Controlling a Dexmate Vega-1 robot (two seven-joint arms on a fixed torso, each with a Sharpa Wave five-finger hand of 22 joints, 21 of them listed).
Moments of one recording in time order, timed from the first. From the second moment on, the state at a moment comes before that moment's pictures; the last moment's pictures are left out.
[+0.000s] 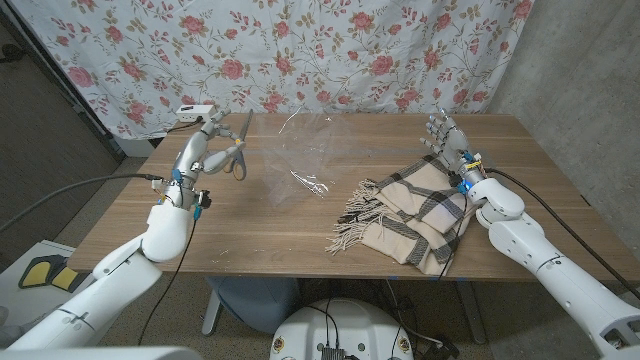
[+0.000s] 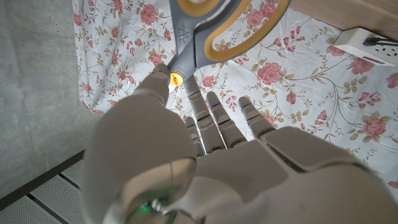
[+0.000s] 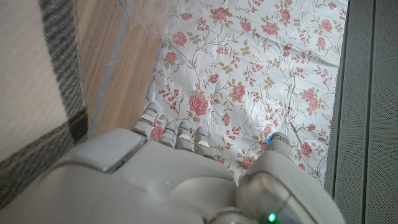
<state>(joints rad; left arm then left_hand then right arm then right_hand) 1.33 0.77 0.06 -1.85 0.13 -0.29 0.52 1.16 0.11 0.39 -0.16 0.18 0.23 -0.14 0.20 0.20 0.75 -0.14 0.62 0.51 0.38 -0.19 0.34 0.37 0.19 0.11 0.21 0.18 -0.95 -0.62 -0.28 -1.44 0.73 0.34 0.13 0.24 0.04 0.16 -0.14 0.18 -0.02 0.01 0.20 0.19 -0.01 0.10 0.20 0.20 -0.12 0.07 0.21 0.21 0.05 0.19 0.19 0.17</state>
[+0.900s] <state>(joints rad) 1.16 0.70 0.14 -1.72 -0.09 -0.46 0.30 1.17 0.12 0.36 -0.16 0.18 0.23 -0.16 0.20 0.20 0.75 -0.15 0.62 0.51 0.37 -0.18 0.34 0.38 0.19 0.12 0.21 0.18 -1.02 -0.66 -0.26 -1.54 0.72 0.34 0.10 0.27 0.05 0.17 -0.15 0.18 -0.02 0.02 0.20 0.19 0.10 0.12 0.24 0.20 -0.11 0.08 0.21 0.21 0.05 0.19 0.19 0.17</state>
